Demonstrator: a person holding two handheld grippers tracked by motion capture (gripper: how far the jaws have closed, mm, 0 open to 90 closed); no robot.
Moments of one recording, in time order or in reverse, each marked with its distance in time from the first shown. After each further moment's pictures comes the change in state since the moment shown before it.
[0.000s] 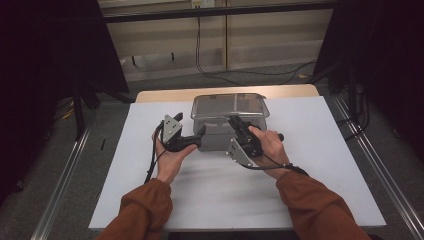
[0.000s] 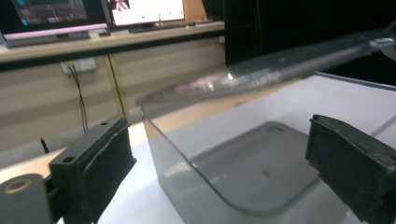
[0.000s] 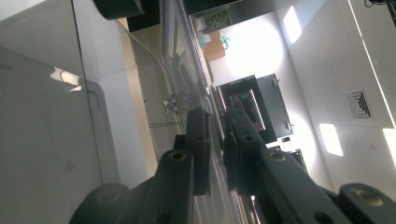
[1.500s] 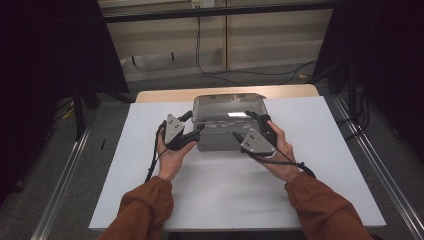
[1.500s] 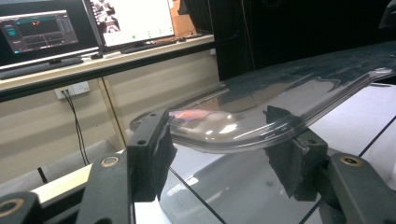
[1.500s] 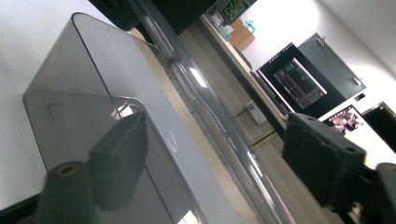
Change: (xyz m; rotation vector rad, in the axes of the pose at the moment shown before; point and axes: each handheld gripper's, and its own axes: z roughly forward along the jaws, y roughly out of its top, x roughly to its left) left arm 0.001 -0.004 0.005 -0.038 -0.040 0.060; right arm -0.004 -0.033 -0.007 -0.004 0.132 0.430
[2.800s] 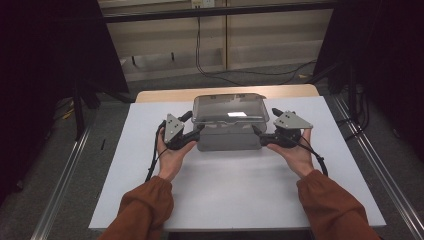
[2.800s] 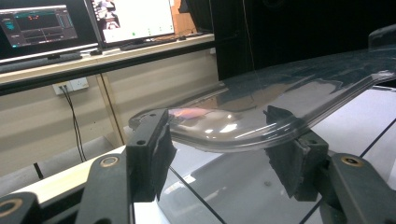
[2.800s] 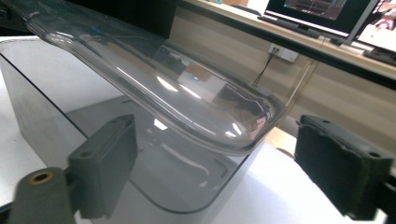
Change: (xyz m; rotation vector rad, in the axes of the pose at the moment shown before) left arm 0.001 0.001 0.000 -0.003 -0.001 -0.025; right arm -0.045 -0.058 -0.008 0.066 0.064 0.560
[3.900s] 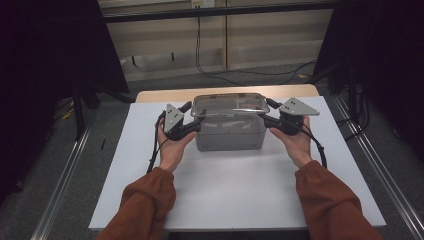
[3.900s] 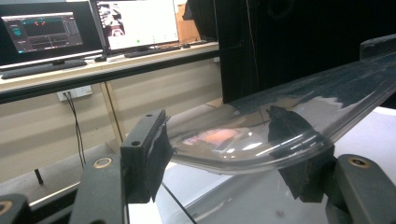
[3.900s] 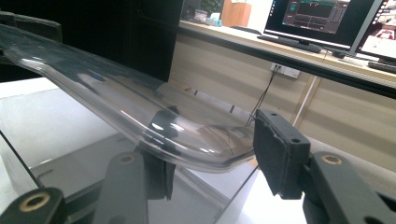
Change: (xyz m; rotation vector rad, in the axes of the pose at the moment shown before) left arm 0.012 0.019 0.015 -0.024 0.015 -0.009; right arm -0.024 0.019 0.011 -0.092 0.023 0.063
